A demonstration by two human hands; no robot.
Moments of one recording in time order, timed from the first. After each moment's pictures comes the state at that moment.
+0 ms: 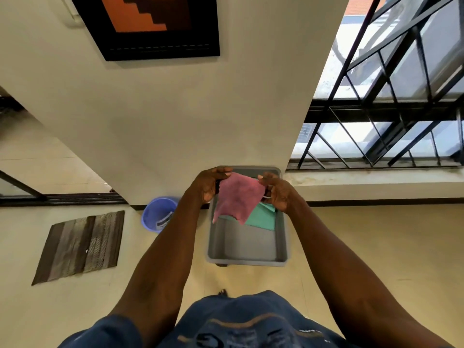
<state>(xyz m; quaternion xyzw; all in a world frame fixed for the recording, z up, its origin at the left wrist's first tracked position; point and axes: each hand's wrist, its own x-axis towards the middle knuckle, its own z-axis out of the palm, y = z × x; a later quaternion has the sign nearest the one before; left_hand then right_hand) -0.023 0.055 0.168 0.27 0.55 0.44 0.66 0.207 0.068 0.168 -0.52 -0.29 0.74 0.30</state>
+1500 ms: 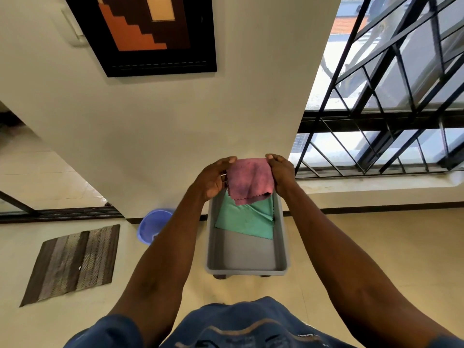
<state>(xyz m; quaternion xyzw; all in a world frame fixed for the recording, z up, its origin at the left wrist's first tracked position) -0.005 0.069 0.214 0.30 0.49 0.47 0.67 0.192 0.105 0.216 -0.60 -0.32 0.56 0.48</state>
